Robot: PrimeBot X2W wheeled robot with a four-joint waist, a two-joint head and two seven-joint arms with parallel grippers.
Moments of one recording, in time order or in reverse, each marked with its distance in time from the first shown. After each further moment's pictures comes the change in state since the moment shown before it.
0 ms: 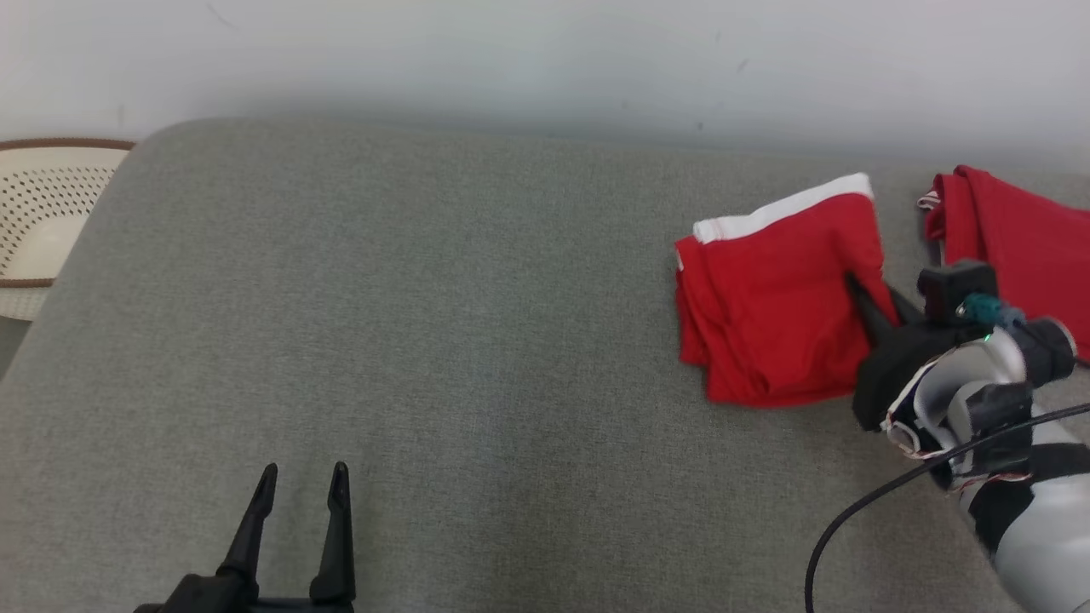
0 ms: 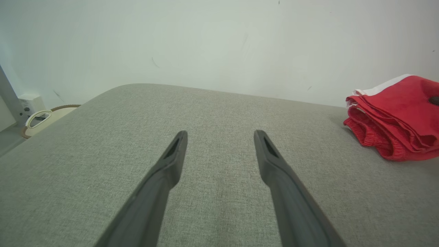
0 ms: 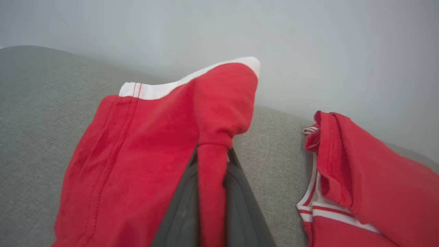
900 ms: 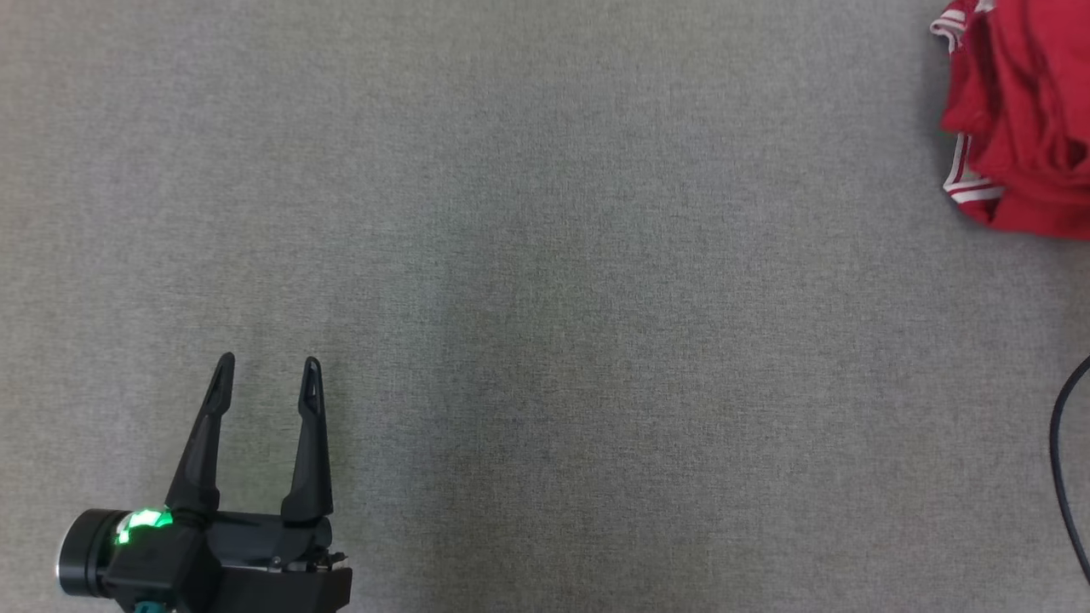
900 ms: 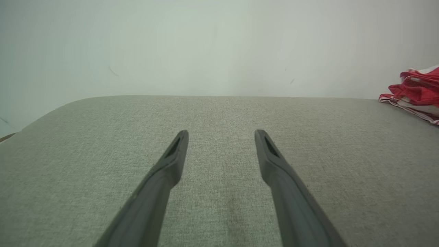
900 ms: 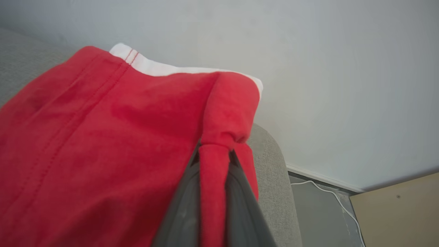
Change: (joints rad) left arm -0.085 0.018 0.020 -0.229 0.083 0.013 0.000; right arm -0.367 -0.424 0.217 0.044 0.112 0.000 0.066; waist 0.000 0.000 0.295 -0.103
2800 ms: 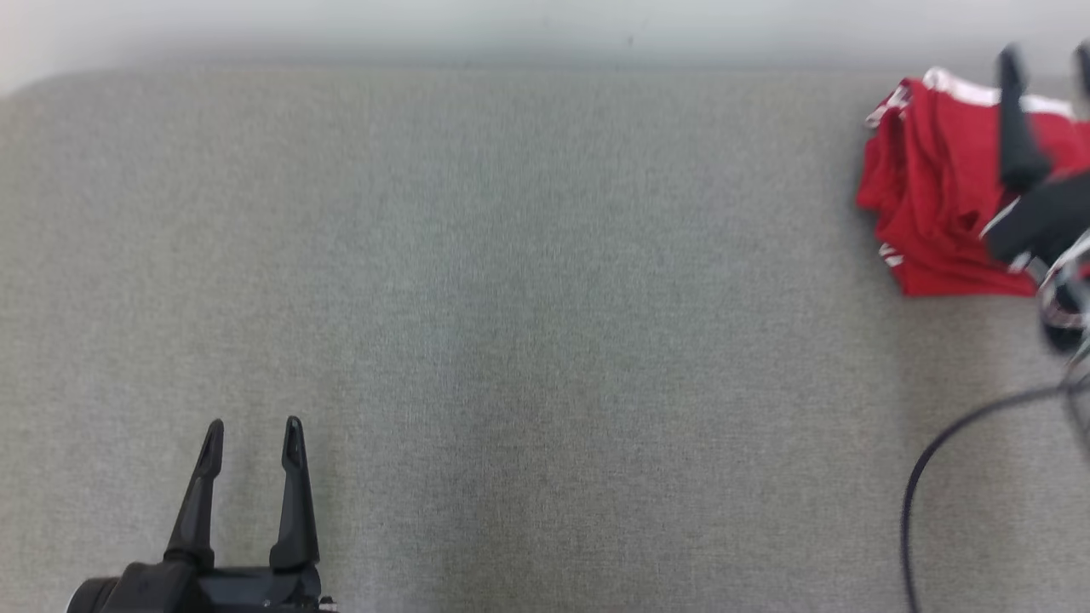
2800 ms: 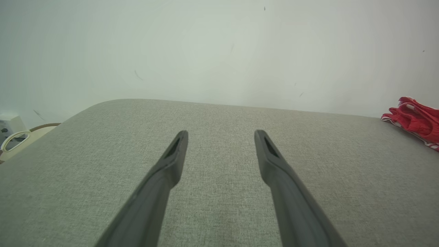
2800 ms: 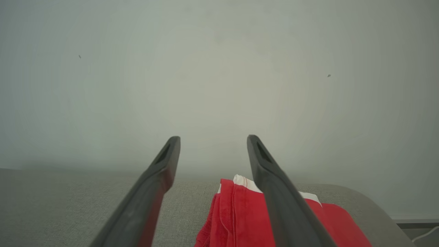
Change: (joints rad) left arm 0.071 -0.005 0.029 0.076 -0.058 0.022 0.000; right arm 0.207 0.269 -0.438 -0.234 -0.032 0.000 -0.111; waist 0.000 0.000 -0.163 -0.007
